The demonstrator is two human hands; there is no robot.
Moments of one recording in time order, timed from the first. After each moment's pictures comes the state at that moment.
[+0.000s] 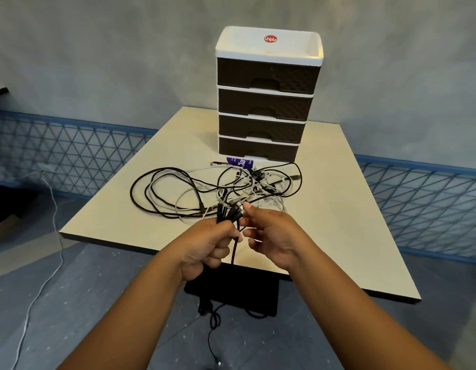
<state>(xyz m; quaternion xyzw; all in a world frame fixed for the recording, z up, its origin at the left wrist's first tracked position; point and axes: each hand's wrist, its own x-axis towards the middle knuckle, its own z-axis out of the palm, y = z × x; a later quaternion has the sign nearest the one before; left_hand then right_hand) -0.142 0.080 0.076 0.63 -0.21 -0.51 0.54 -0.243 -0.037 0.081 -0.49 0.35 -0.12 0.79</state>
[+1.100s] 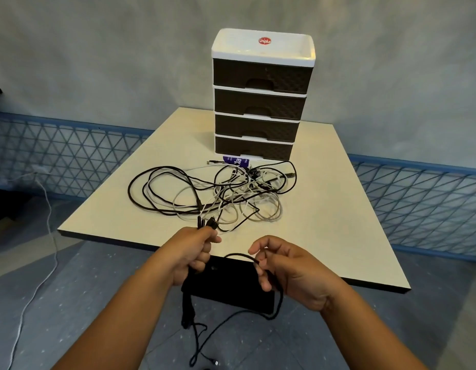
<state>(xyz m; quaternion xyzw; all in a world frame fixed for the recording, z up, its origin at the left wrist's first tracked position) -0.134 0.096 0.049 0.67 -0.10 -0.49 0.55 -0.319 -0.024 0.045 -0.54 0.16 -0.03 0.82</state>
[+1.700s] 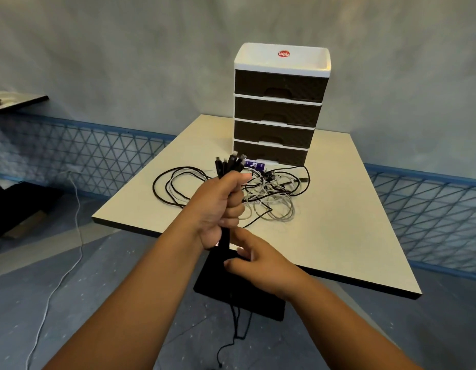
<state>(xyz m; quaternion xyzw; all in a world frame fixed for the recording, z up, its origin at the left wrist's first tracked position) -0.173 0.102 0.142 0.53 -0.23 -0.43 0.69 -0.284 0.032 0.063 -0.79 0.11 -0.04 0.60</state>
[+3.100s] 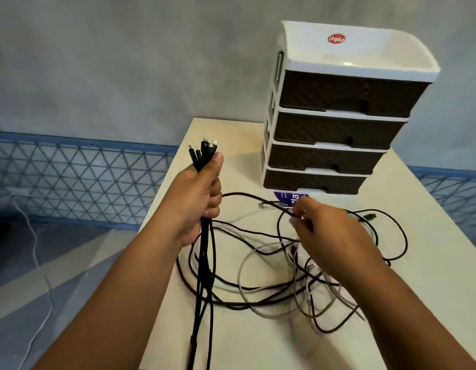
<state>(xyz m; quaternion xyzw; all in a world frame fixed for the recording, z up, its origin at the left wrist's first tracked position) 0.144 0.032 0.130 0.55 -0.25 -0.41 0.68 -0.052 -0.065 0.123 -0.90 0.41 -0.10 0.10</state>
